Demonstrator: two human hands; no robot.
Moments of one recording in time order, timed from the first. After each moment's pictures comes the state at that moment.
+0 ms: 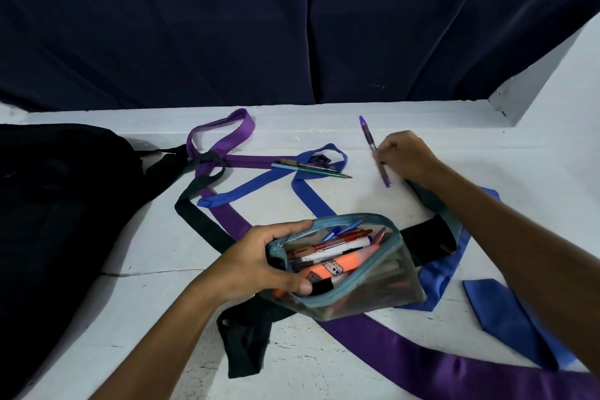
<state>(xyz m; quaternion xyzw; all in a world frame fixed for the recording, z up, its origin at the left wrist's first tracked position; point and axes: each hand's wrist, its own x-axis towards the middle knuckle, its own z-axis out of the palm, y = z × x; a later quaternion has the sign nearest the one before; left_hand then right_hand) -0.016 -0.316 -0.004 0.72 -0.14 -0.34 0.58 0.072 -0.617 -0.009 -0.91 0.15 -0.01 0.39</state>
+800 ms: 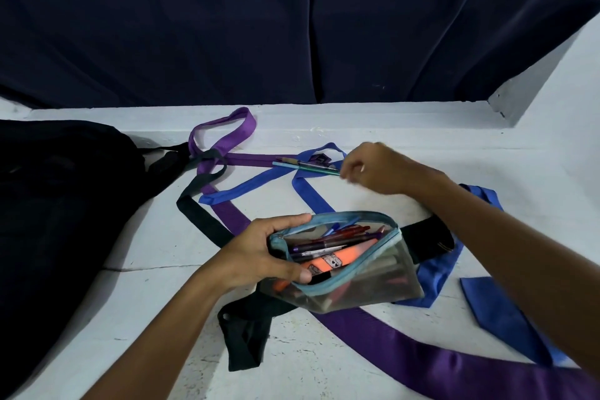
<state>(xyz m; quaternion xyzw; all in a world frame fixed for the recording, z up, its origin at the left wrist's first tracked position) -0.005 -0.314 -0.013 0.73 -0.15 -0.34 0.57 0.049 -0.575 0.014 -0.96 -0.09 0.07 0.28</state>
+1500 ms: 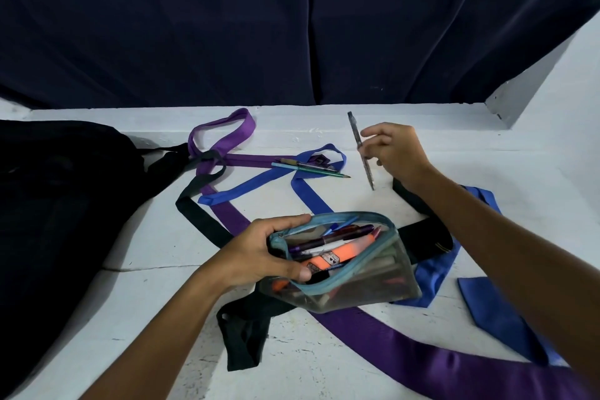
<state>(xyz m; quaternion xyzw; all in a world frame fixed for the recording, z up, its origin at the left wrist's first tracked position) -0.004 -0.315 -0.015 0.73 -0.15 -0.34 0.57 0.057 -0.596 0.000 -0.82 0.09 -0.12 0.55</state>
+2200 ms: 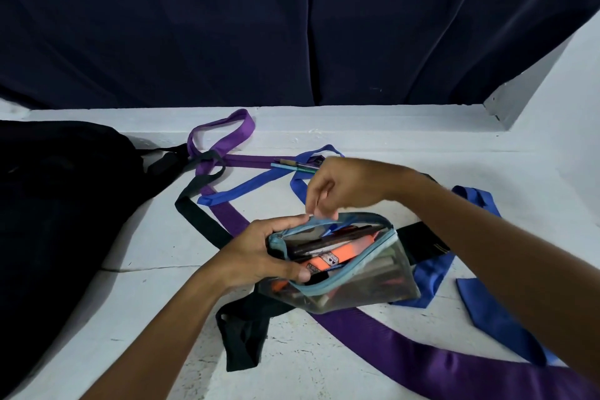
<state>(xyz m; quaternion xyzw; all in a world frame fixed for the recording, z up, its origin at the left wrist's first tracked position) -0.007 -0.317 -0.014 0.72 -0.16 -0.34 0.59 0.025 -0.532 0.050 -0.89 -0.19 0.24 0.34</state>
